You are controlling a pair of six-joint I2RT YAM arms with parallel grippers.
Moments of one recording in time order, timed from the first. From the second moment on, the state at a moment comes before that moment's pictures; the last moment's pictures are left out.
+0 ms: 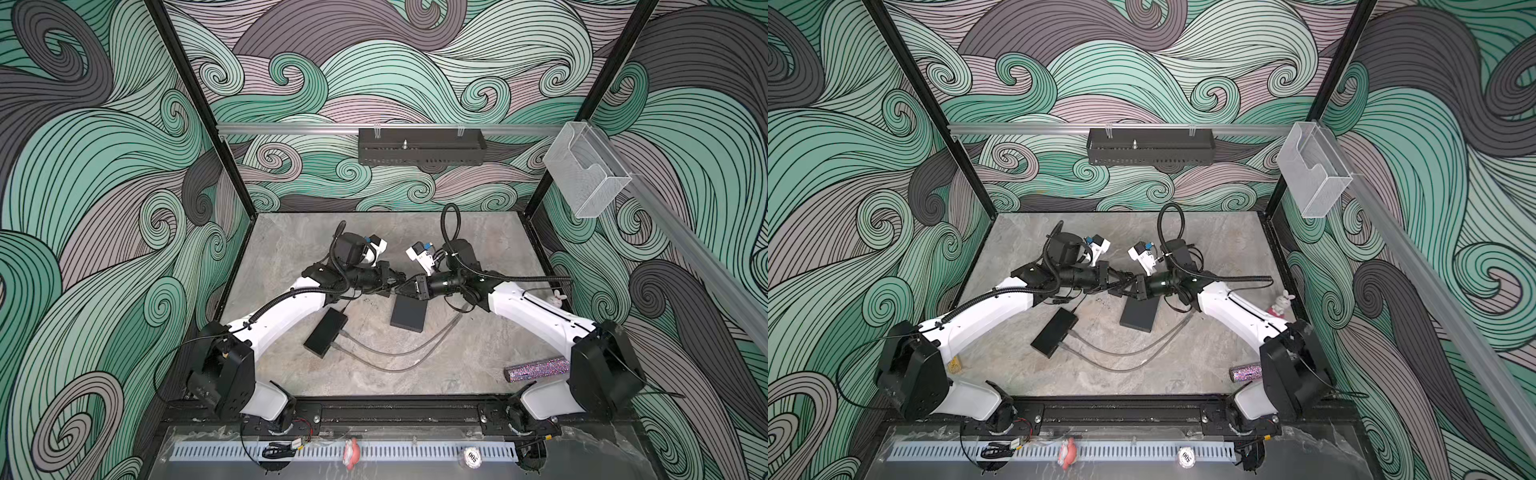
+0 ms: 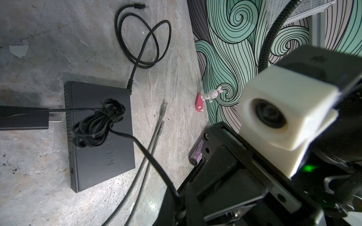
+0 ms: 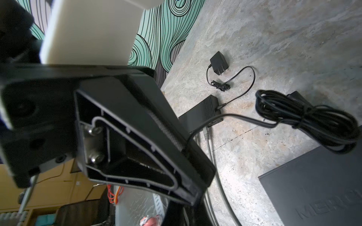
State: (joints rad) left arm -0.57 1.45 1.10 -0.29 0.61 -0.75; right arm 0.55 1.47 1.00 -0.18 -0.83 0.41
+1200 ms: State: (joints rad) left arm -0.55 1.38 0.92 -0.22 0.69 -0.88; right arm 0.58 1.35 0.83 -0.28 -0.79 0.27
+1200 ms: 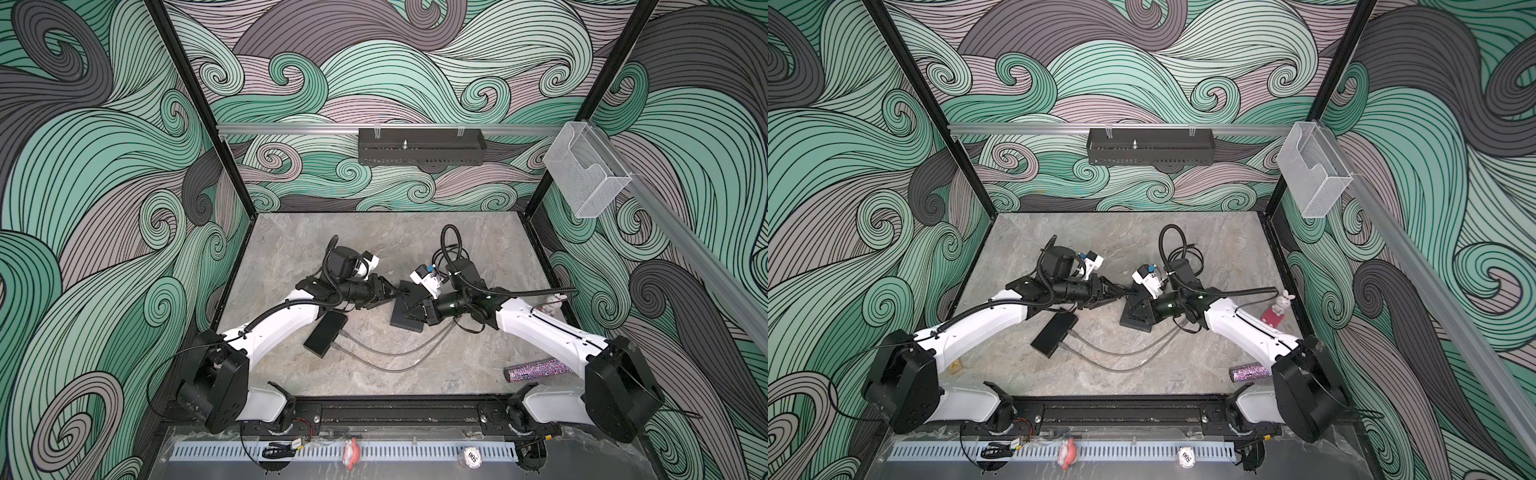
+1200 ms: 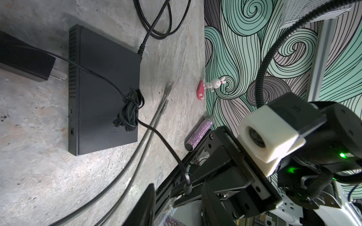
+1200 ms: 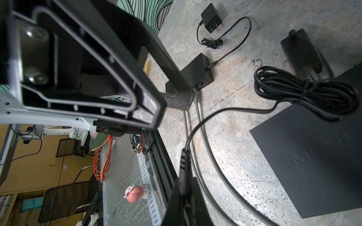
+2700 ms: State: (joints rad) left arm -0.61 1.46 1.09 -0.68 0.64 1.49; right arm 0.63 1.29 0.83 -0.48 -0.78 0.12
